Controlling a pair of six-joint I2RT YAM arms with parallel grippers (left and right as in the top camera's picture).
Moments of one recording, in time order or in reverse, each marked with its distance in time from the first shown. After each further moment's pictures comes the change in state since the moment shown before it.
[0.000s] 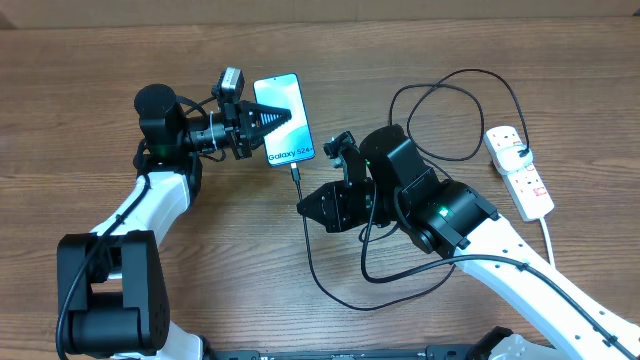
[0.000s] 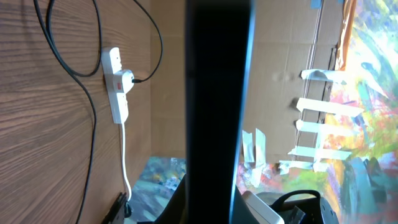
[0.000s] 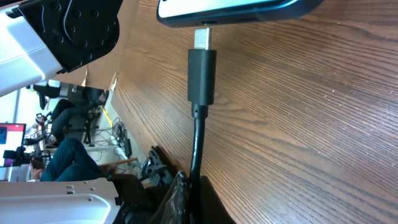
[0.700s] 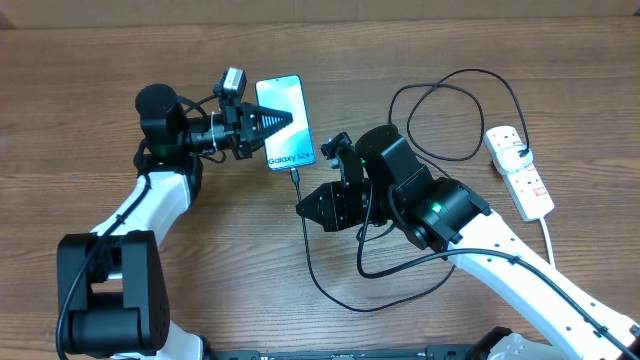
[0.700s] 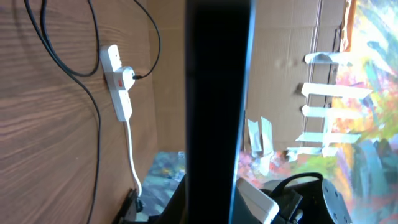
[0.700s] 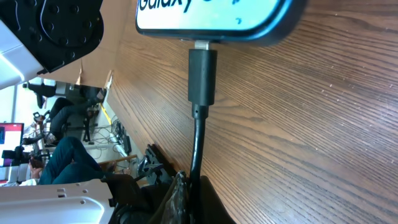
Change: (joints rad) left arm 0.012 0.000 0.000 0.000 0.040 0.081; right arm 0.000 0.031 0.000 -0.002 -0.004 0.000
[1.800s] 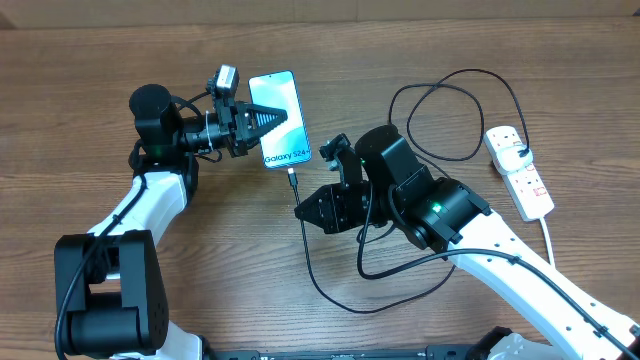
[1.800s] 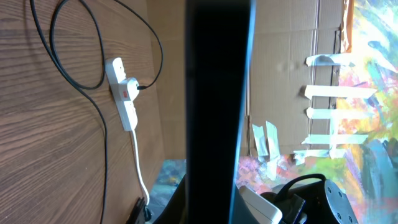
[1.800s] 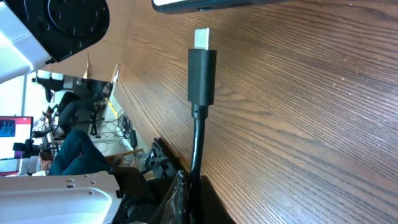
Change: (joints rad) left arm 0.012 0.000 0.000 0.000 -0.017 0.045; right arm 0.000 0.000 0.000 -0.003 -0.036 0.000
